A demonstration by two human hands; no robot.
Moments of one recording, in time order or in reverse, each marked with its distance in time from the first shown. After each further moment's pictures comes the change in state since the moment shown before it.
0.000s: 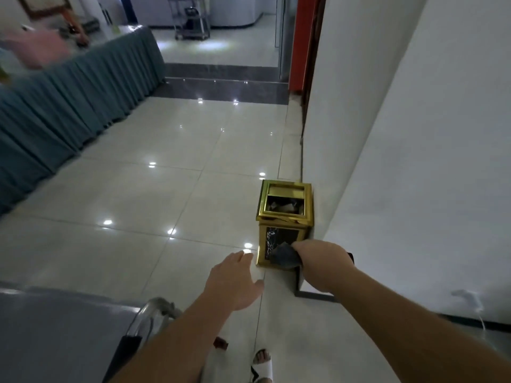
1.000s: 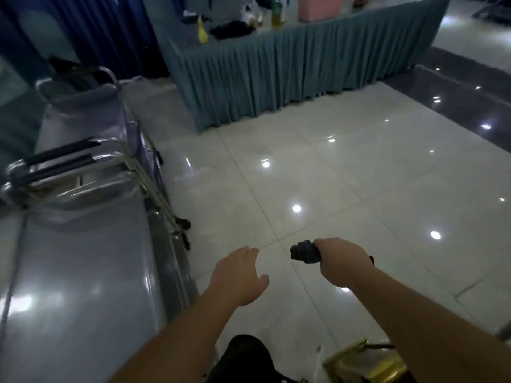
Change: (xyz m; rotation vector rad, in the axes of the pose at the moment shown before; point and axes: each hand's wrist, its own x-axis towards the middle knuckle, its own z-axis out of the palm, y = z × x) left_hand 0.221 -0.254 -0.163 -0.378 0.199 -0.823; right_hand 0.520 -0.239 -0.159 -0.385 -0.171 -0.741
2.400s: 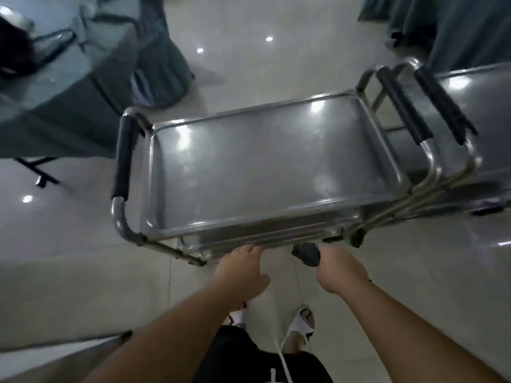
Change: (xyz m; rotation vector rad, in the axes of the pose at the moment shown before) left_hand 0.154 -0.147 -0.045 -0.932 0.296 -1.487; right_hand 0.402 -0.401 -0.084 -0.843 -0.367 -1.204
